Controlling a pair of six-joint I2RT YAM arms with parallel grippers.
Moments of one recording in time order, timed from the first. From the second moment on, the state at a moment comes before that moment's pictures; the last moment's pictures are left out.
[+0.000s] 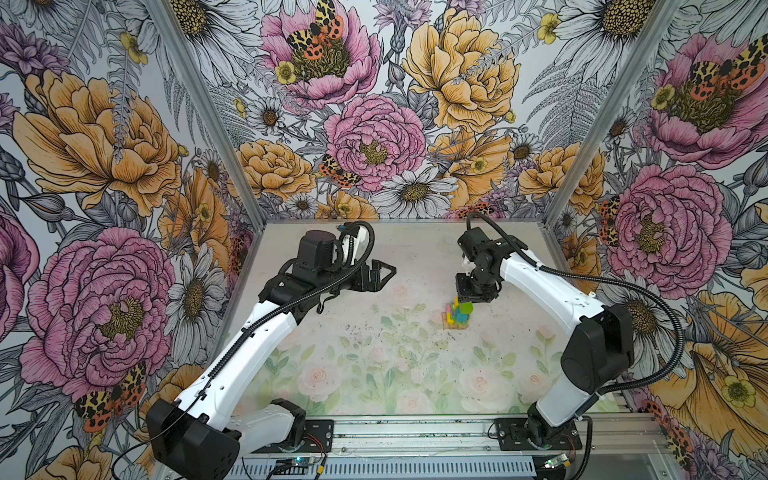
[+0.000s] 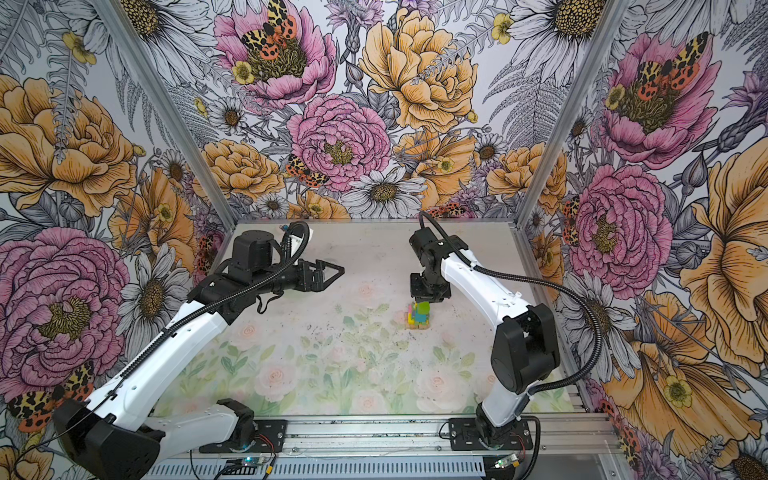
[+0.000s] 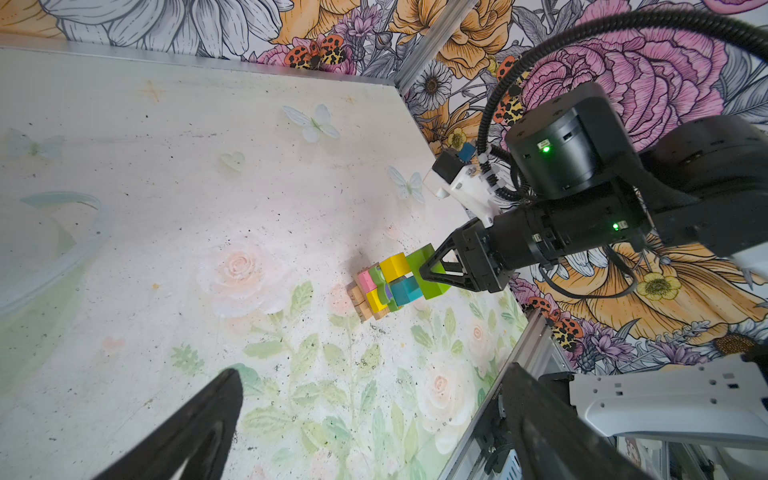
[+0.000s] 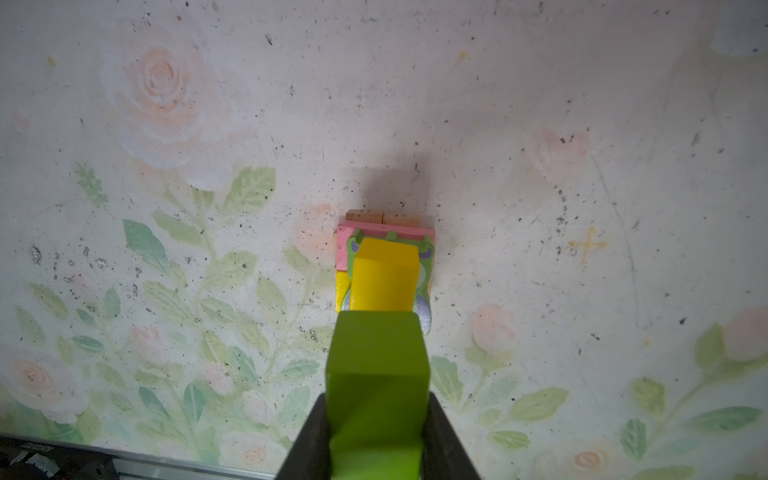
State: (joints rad) left arm -0.43 1.18 1.18 -0.53 0.46 -0.39; right arm 0.42 1.69 1.50 -1.22 -0.08 0.40
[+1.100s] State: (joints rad) left arm -0.42 1.21 1.21 -0.55 0.46 -0.37; right arm 0.42 1.74 1.49 -1.21 -0.08 0.41
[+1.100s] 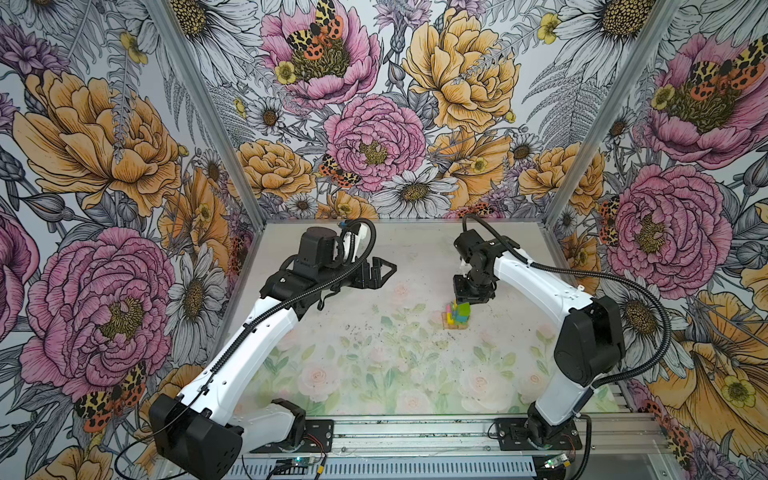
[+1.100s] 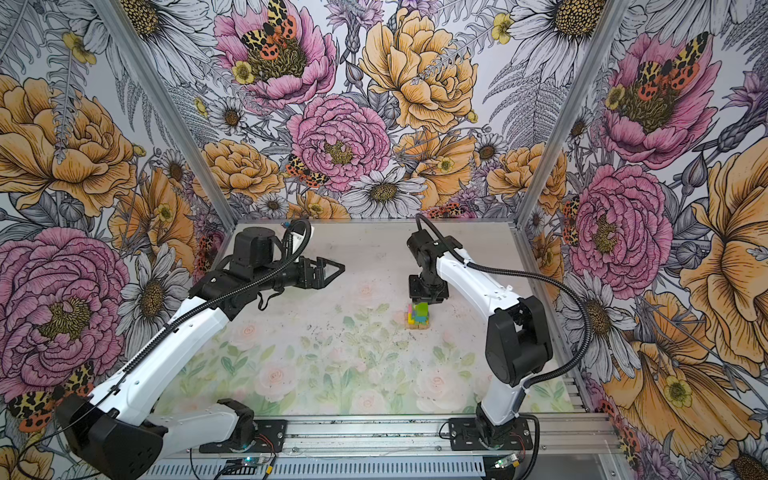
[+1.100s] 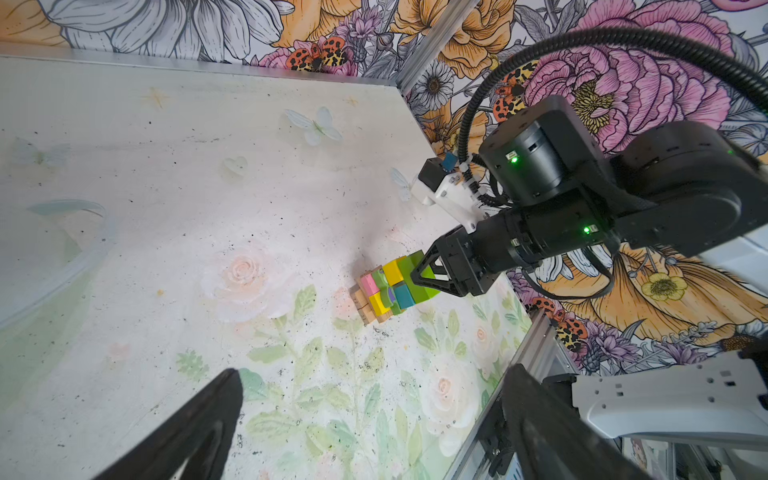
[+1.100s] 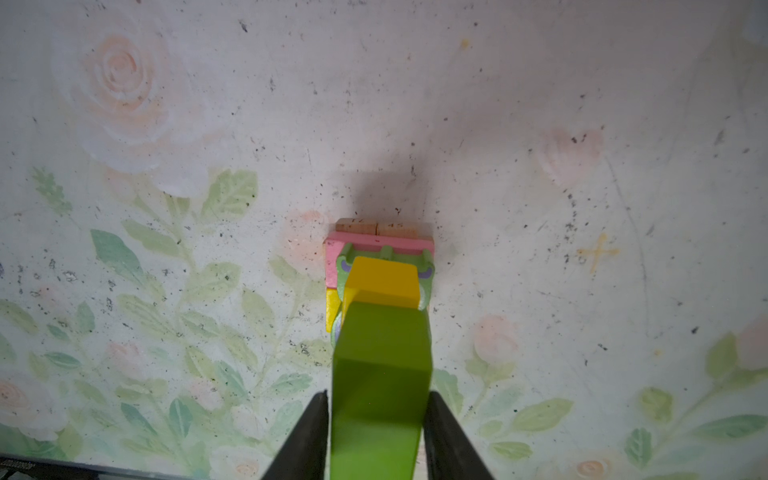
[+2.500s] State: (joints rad) left arm -0.10 1.11 0.54 0.15 -0.32 -0.13; right arm 0.04 1.04 0.57 -0.24 0.41 0.24
